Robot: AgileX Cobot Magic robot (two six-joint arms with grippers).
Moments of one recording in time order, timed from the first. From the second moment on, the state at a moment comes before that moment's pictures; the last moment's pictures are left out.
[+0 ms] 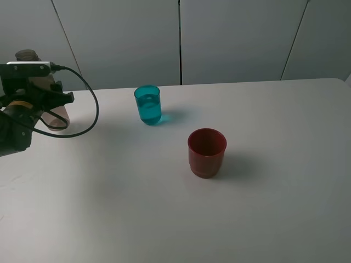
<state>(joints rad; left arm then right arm) -0.11 2.03 -0.66 -0.35 -1.16 0.19 -0.01 0.00 -0.50 0.07 1.10 -0.01</state>
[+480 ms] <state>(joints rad) -0.11 2.03 -0.66 -0.35 -1.14 0.14 -0.01 0.00 -0.50 0.07 1.10 -0.01</state>
